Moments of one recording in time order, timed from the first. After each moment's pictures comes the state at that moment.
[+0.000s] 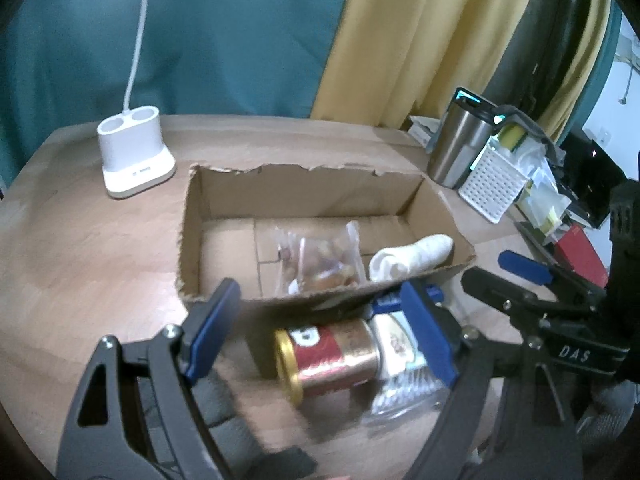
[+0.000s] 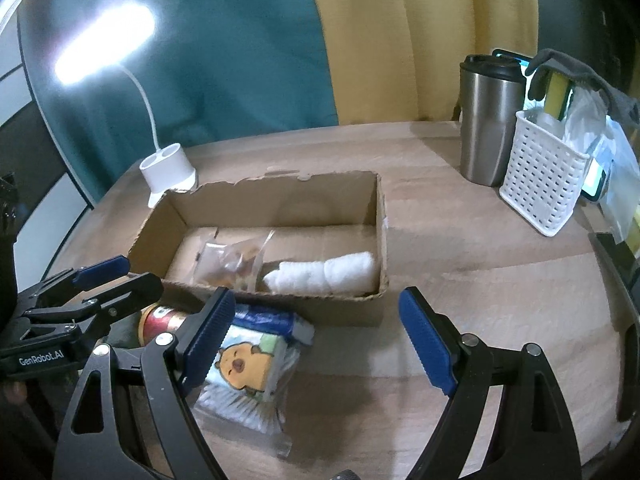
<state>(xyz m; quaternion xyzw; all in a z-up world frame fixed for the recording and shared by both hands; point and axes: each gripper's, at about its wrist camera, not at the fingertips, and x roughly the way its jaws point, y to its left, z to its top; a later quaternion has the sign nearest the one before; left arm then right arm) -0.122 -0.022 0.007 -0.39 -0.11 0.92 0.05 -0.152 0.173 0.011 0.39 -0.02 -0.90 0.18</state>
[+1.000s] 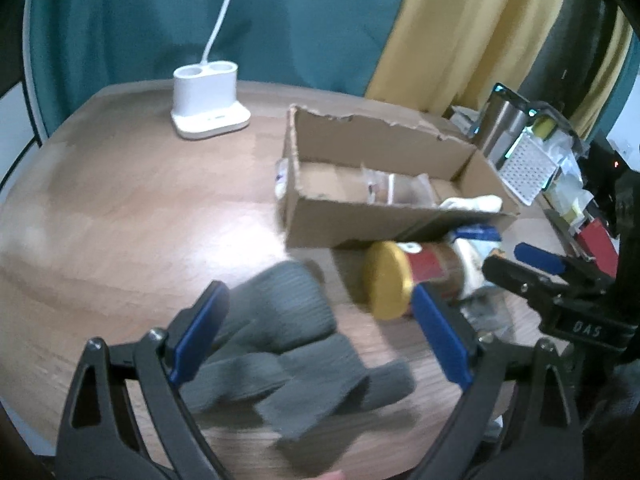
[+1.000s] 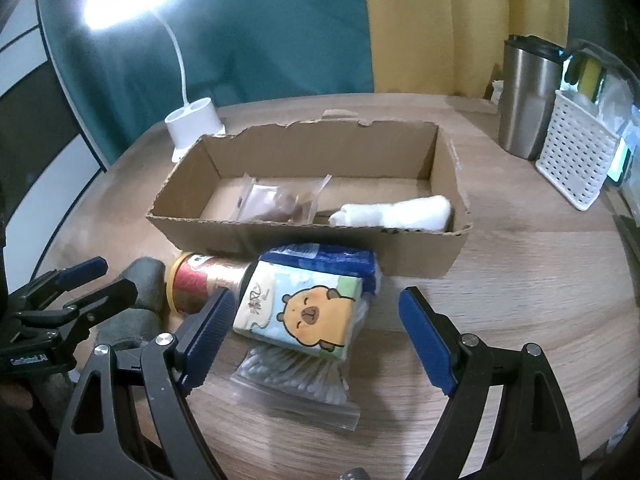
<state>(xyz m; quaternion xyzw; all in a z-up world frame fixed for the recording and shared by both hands) -0.068 -0.082 -0.029 -0.41 -0.12 0.90 0.00 -0.125 0.128 -0.015 0.42 0.01 -0.88 0.21</state>
